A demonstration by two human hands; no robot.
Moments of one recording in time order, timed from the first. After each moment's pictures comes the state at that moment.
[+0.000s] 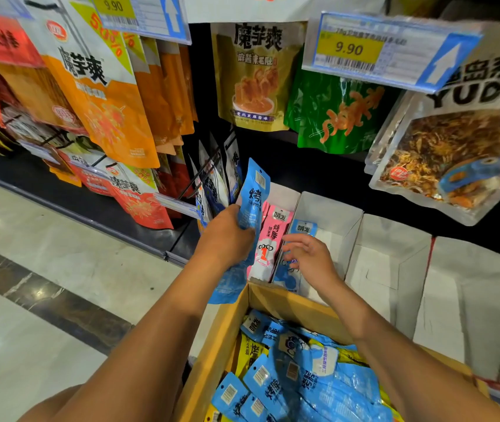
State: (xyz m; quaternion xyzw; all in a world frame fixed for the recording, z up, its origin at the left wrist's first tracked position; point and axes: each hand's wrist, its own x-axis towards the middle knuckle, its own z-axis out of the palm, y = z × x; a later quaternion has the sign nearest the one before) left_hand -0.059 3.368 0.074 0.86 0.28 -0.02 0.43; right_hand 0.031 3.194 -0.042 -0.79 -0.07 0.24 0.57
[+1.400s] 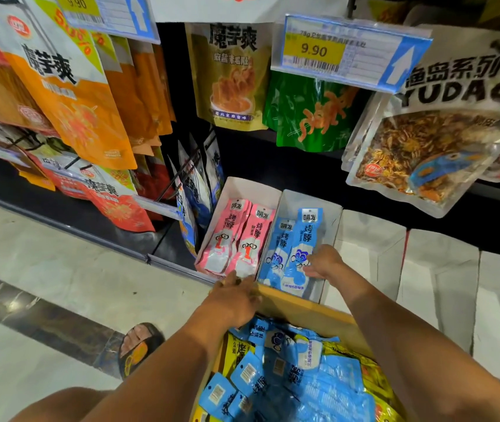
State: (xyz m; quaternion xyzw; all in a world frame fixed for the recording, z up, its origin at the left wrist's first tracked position) left_hand -0.089 3.322 -0.057 0.89 0.15 -0.36 0.23; right_hand 0.097 3.136 -0.092 -0.86 0.10 0.33 0.39
